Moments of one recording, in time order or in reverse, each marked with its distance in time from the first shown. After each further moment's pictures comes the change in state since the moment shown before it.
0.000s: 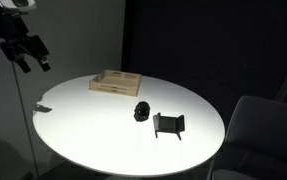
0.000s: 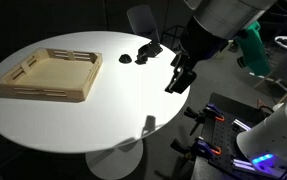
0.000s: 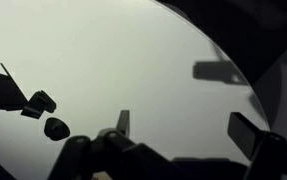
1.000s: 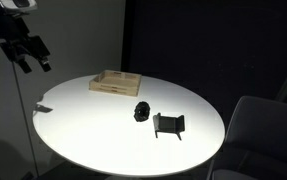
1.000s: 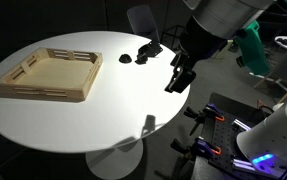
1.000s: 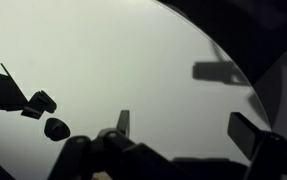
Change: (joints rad) arm 0.003 0.006 -0.009 0.002 -0.006 0.001 0.000
